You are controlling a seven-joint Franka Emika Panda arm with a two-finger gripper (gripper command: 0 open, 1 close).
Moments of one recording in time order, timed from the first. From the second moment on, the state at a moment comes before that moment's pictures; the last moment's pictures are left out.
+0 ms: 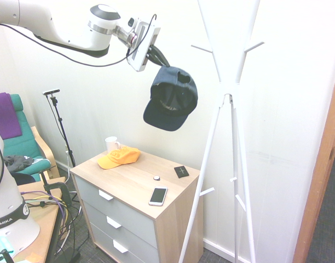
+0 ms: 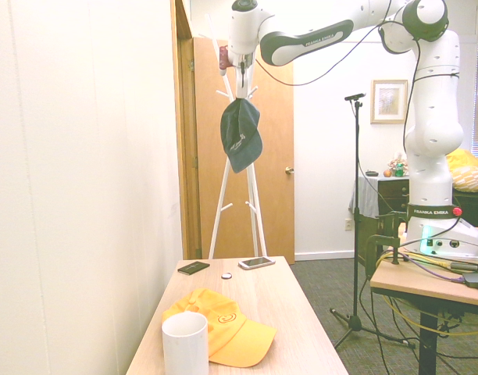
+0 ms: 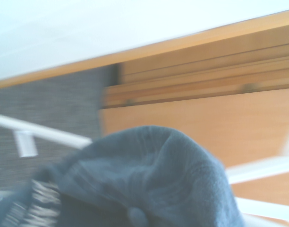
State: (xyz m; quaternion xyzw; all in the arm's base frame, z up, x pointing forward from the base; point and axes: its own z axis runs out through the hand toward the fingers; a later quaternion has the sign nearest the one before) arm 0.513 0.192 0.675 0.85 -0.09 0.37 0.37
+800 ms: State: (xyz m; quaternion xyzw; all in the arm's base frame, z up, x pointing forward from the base) arm 0.520 0.095 0.763 0.82 -0.17 0.37 0.40
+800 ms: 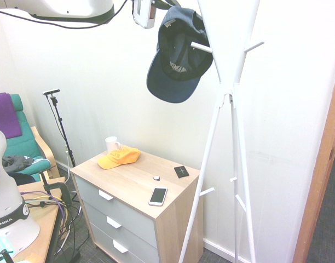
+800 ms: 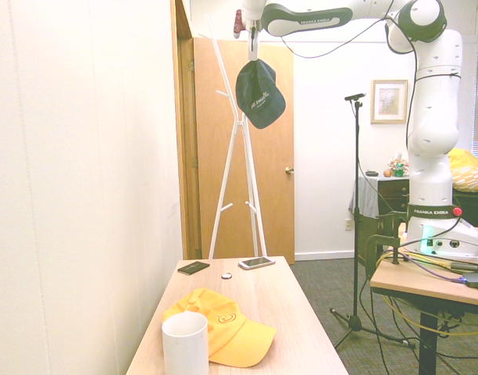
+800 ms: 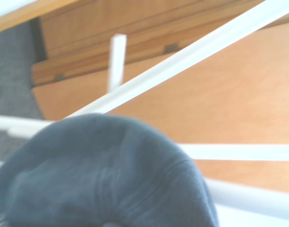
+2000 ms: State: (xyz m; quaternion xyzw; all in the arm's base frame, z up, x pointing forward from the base) arm 0.467 0.082 0.704 0.88 -0.22 0.30 0.28
